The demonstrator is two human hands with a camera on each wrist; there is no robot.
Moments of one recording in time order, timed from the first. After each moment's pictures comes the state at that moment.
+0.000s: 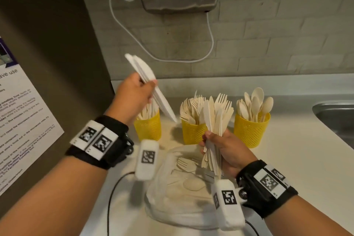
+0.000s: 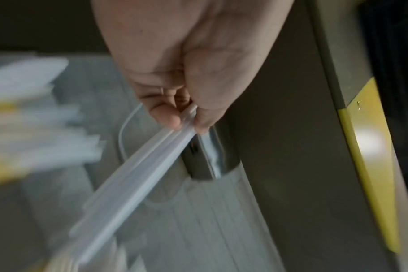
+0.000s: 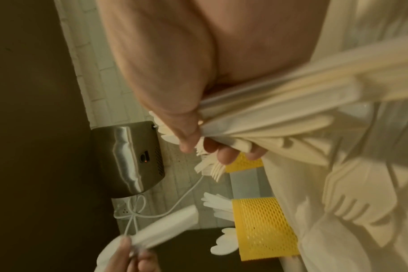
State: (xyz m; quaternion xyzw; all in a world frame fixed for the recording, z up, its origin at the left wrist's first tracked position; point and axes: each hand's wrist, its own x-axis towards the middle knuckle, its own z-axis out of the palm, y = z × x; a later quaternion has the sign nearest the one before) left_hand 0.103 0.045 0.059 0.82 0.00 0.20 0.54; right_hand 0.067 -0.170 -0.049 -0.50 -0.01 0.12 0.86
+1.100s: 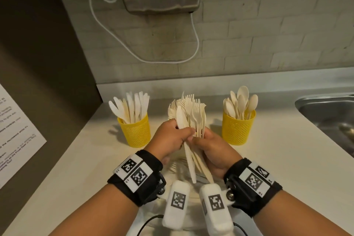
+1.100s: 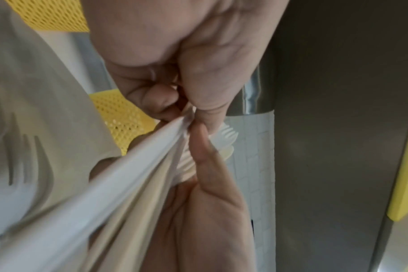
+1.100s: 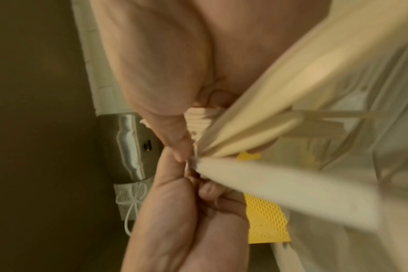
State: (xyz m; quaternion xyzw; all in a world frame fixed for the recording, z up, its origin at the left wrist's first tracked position) left_hand 0.086 -0.037 -0.023 0.79 -0.02 -0.04 0.61; right_hand 0.061 -0.164 -0.044 -0.54 -0.08 0.15 0.82
